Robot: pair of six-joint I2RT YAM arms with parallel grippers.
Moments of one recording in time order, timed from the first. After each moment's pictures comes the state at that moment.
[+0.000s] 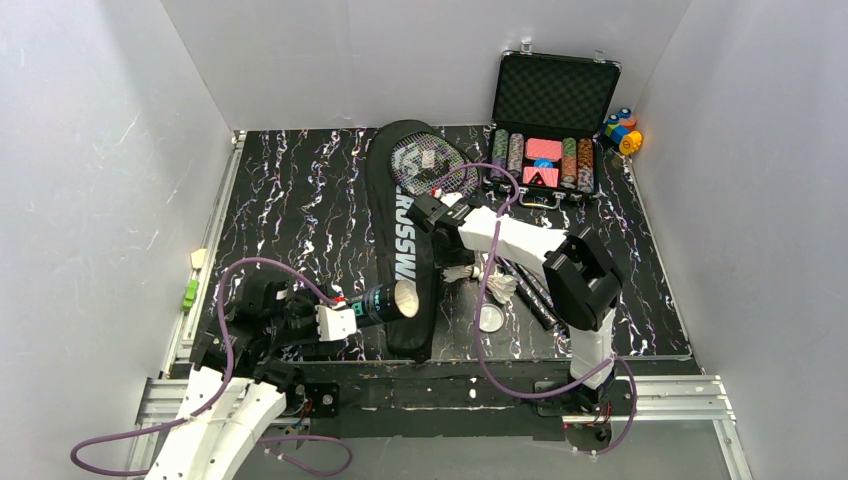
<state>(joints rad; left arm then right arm) -0.34 0.48 0.69 -1.07 0.48 1.06 0.87 1.91 1.47 -0.87 0.36 0.69</state>
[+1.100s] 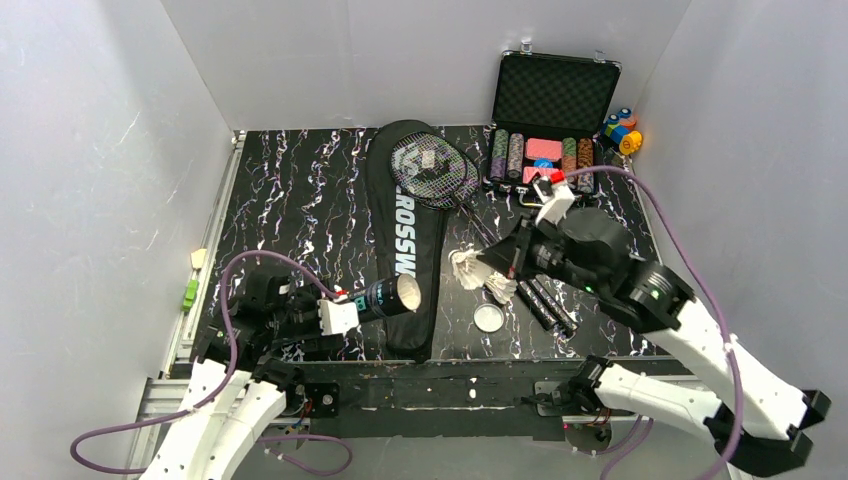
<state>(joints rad) -0.34 0.52 0.69 -1.04 0.49 1.04 0.89 0.92 1.19 -0.72 0.06 0.71</state>
